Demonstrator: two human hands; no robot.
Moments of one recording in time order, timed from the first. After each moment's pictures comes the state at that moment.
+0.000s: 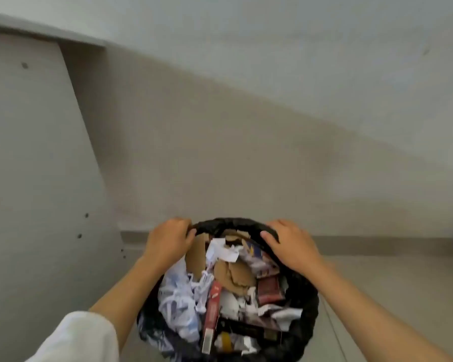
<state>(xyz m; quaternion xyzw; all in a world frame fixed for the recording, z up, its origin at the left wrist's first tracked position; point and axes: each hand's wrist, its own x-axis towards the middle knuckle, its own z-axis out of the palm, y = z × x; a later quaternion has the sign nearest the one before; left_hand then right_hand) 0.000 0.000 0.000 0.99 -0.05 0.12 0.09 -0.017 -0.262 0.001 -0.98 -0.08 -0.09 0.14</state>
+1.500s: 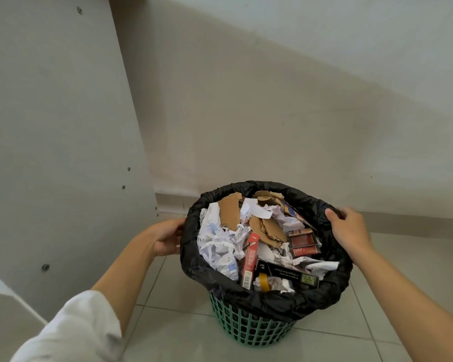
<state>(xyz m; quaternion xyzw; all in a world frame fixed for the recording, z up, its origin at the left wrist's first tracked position) -0.035 0.092 -0.071 0.62 0.22 -0.22 0.72 -0.042 -0.279 -0.037 -0.88 0.18 -0.12 0.42</state>
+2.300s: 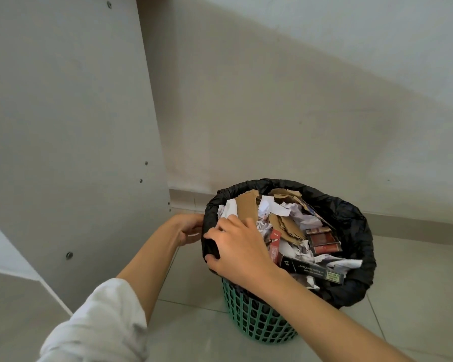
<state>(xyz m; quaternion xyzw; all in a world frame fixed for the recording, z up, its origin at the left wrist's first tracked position) -0.040 0.075 -0.055 0.68 0.26 -0.16 0.66 -0.122 -0.079 -0.018 -0.93 -0.34 -0.13 0.08</state>
